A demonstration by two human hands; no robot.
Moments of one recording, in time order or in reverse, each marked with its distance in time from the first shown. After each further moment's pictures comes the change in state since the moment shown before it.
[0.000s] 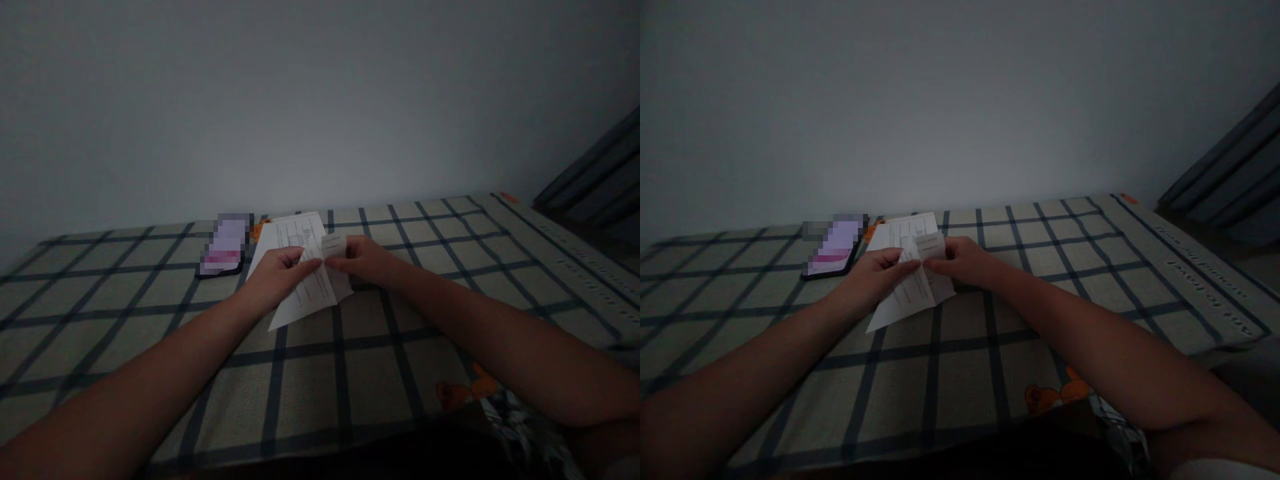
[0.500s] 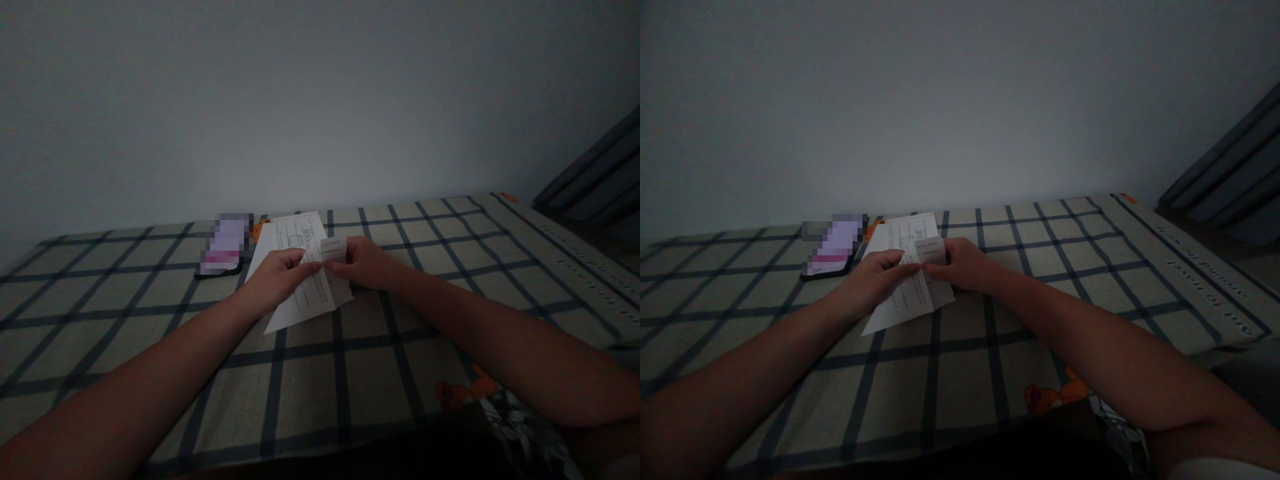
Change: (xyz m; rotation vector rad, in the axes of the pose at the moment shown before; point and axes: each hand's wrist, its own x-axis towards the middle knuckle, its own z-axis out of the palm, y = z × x) left_hand 0.003 -0.006 -0.001 -0.053 -0.065 -0.002; right_hand -0.007 -0.013 0.007 -0.277 0.052 -0.037
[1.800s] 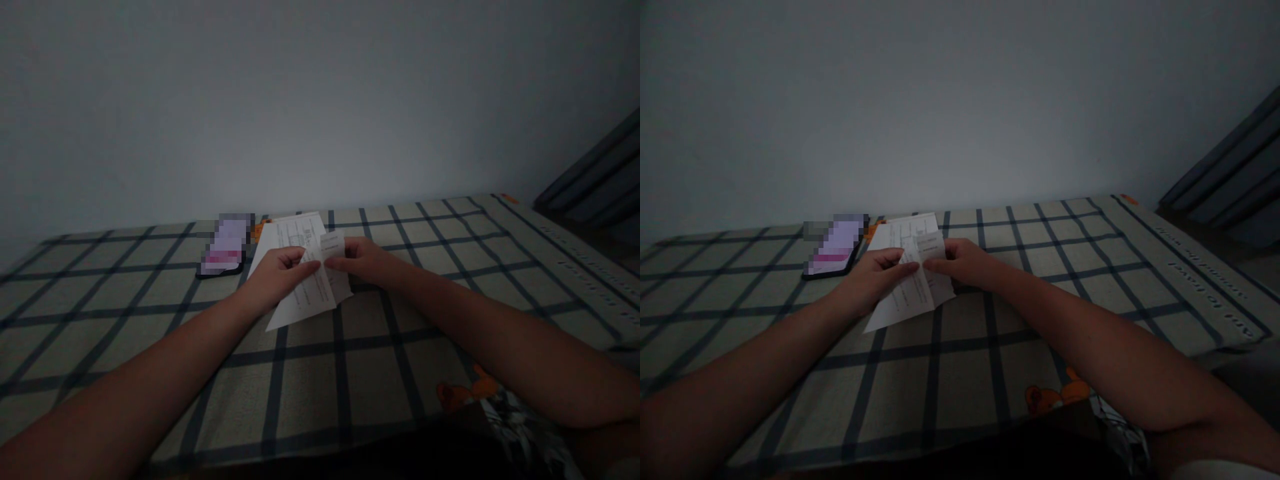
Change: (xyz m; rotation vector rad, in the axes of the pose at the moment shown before) left_hand -0.002 0.003 0.000 -0.009 0.041 0.008; right_hand 0.004 0.009 -0.003 0.278 -0.076 0.070
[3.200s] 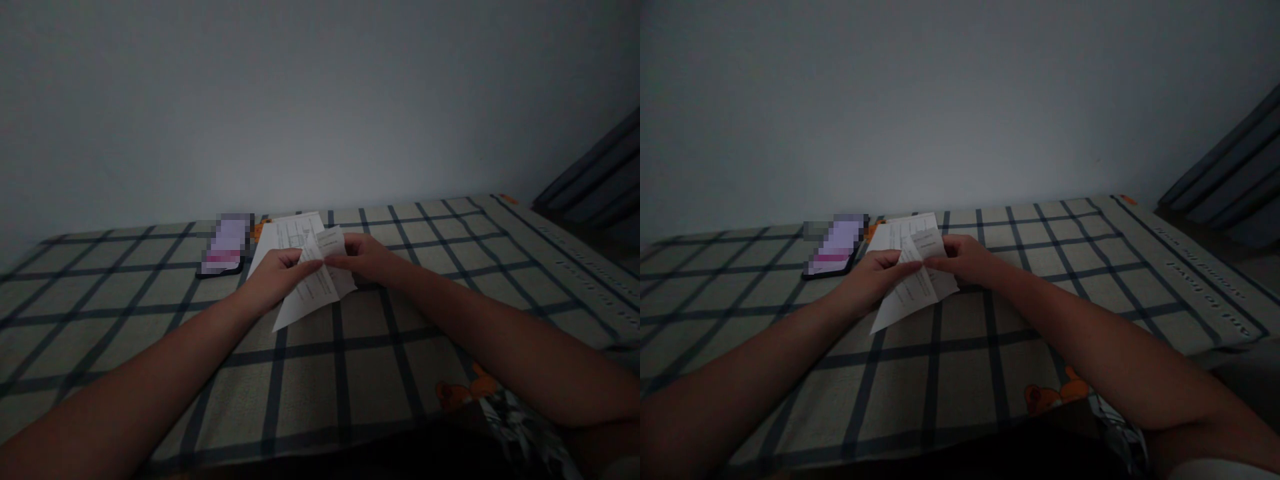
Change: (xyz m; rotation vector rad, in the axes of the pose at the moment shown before) left_hand 0.002 -0.004 -0.004 0.008 -0.029 -0.016; right_hand 0.001 -0.001 -0.002 -0.021 0.027 -0.123
